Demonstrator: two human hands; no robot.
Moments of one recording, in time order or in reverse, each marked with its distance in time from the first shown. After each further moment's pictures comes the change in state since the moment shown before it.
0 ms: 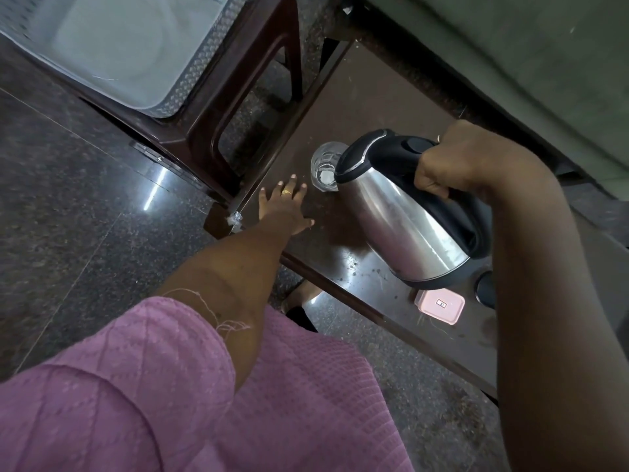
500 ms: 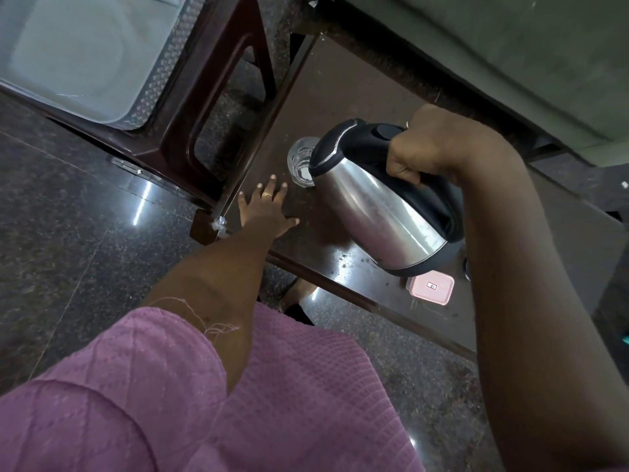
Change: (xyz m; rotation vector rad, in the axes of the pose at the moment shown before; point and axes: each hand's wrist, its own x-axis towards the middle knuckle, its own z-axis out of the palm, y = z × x) left_hand -0.002 -0.002 0.009 -0.002 0.037 -0.007; right_hand -0.008 0.001 -0.001 0.038 -0.016 -0.013
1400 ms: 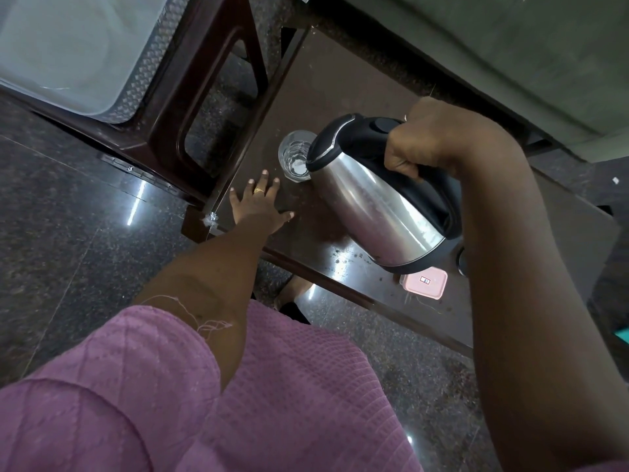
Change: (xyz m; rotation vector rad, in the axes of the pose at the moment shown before) left_hand 0.002 0.004 0.008 -0.005 0.037 -0.041; right_hand -0.012 0.006 -0.004 0.016 0.005 0.001
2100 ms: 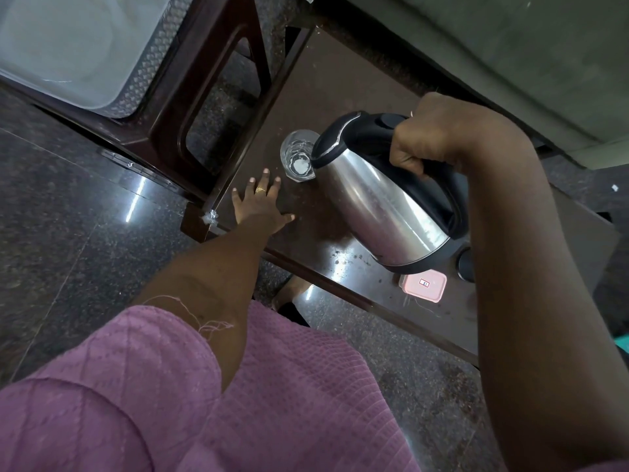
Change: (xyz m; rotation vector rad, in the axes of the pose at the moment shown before) left_hand -0.003 0.002 0.000 -0.029 0.008 -0.007; right_hand 0.004 -0.002 -0.006 -0.039 -0.046 0.016
